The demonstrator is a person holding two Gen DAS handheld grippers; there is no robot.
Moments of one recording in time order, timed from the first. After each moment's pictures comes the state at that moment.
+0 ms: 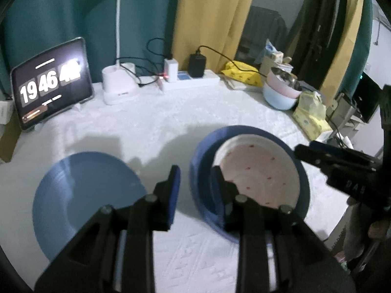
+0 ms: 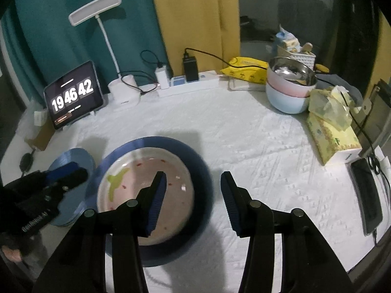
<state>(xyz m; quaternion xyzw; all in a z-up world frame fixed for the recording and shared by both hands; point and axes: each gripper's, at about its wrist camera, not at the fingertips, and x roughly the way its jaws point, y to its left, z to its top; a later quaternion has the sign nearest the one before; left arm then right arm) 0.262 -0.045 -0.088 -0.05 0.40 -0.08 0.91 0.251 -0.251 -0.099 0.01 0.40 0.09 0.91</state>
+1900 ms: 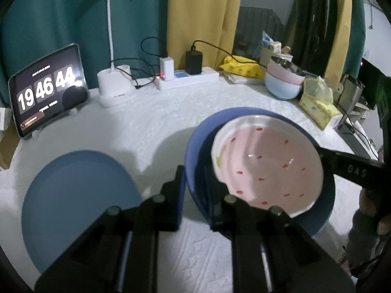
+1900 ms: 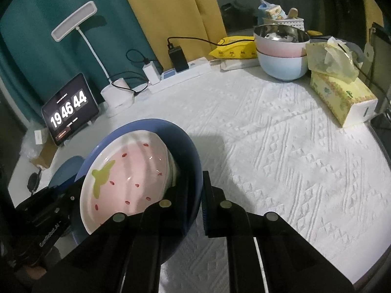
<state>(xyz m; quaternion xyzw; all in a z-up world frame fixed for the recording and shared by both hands) 0.259 -0.064 -0.124 0.00 0.37 -0.07 0.93 0.250 -0.260 -0.144 0.10 0.39 0.09 0.91</state>
